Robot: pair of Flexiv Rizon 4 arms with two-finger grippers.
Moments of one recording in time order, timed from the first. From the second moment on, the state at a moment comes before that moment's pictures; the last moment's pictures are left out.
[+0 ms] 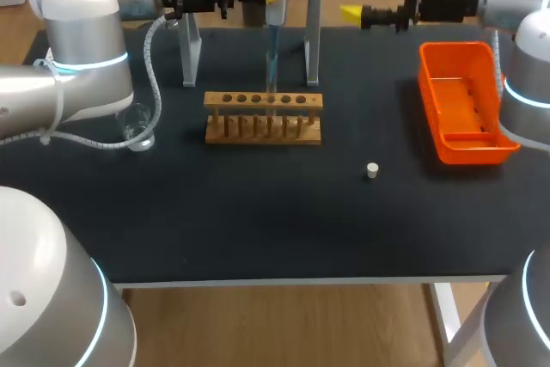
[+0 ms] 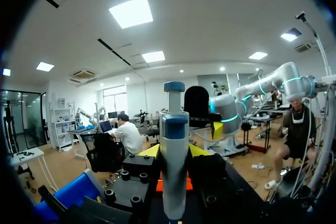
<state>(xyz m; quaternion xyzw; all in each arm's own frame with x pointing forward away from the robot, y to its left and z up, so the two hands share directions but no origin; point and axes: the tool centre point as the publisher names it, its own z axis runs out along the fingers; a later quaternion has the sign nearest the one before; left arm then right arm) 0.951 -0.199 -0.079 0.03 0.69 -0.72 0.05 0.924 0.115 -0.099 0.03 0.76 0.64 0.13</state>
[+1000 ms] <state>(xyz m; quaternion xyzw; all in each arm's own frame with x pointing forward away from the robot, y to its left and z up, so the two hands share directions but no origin) 0.951 -0.199 -0.079 0.03 0.69 -0.72 0.05 0.944 0.170 -0.236 0.00 0.79 0.61 0.07</state>
